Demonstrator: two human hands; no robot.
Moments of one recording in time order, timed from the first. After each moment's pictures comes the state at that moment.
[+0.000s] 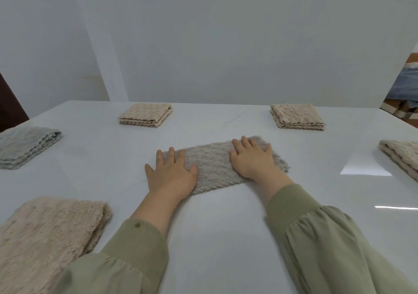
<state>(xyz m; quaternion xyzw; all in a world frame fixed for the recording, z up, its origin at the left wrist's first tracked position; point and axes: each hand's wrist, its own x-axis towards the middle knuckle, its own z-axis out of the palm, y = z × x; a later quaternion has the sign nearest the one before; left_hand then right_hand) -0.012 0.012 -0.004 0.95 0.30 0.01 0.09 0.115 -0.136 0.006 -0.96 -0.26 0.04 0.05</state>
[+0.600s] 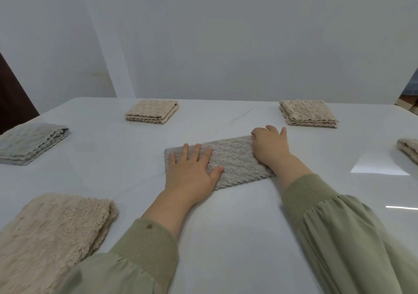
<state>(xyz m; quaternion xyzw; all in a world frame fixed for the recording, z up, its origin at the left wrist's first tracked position) -0.008 -0.002 -0.004 0.98 0.17 0.04 0.05 0.152 -0.140 0.011 -0.97 -0.24 -0.08 0.05</state>
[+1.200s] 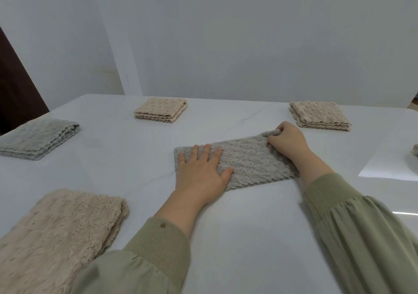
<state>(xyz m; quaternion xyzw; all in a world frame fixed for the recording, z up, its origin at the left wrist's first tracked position) -0.008 -0.002 -0.003 0.98 0.18 0.03 0.06 0.173 -0.152 0.017 -0.93 -0.14 -0.02 0.34</state>
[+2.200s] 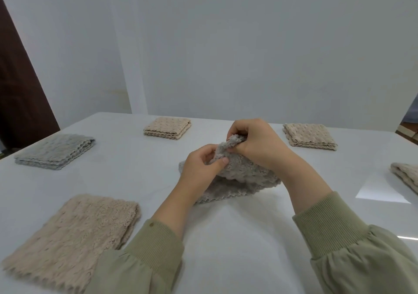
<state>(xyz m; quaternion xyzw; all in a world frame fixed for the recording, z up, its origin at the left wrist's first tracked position) -0.045 -0.015 0.053 0.76 0.04 0.29 0.58 0.044 -0.135 0.118 -0.80 -0.45 -0.05 0.39</state>
